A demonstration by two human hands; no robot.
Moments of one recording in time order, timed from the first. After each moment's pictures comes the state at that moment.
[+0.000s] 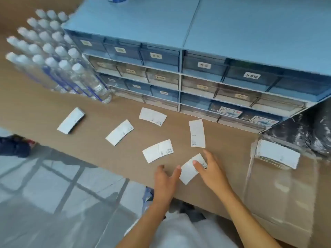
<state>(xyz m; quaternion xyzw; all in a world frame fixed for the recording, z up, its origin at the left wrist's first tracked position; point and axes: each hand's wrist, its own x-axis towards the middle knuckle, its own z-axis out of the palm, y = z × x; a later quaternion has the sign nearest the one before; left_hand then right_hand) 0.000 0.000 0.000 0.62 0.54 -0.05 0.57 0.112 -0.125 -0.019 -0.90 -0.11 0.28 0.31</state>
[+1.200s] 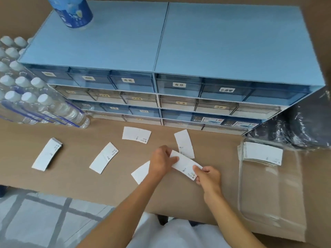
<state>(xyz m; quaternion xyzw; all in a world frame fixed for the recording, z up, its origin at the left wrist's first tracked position) 0.124 0.065 0.003 0.81 0.35 -0.17 0.44 0.122 -0.105 -0.019 -0.73 0.33 0.25 0.54</state>
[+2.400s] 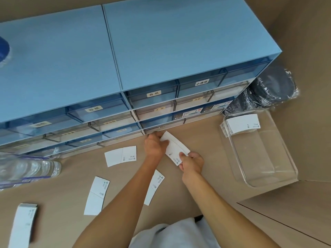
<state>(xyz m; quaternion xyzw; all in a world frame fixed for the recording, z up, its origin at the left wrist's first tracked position) 0.212 0.088 -0.025 0.85 0.23 -0.19 0.42 0.145 -0.018 -0.004 -0.50 0.56 0.08 0.66</state>
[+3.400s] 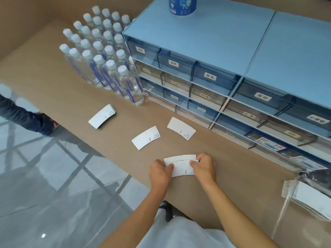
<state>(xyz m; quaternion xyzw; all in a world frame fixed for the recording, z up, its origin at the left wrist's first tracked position) 0.014 0.113 -0.023 0.63 0.63 -0.01 0.44 0.128 0.018 -0.023 -0.89 -0.04 0.31 0.33</state>
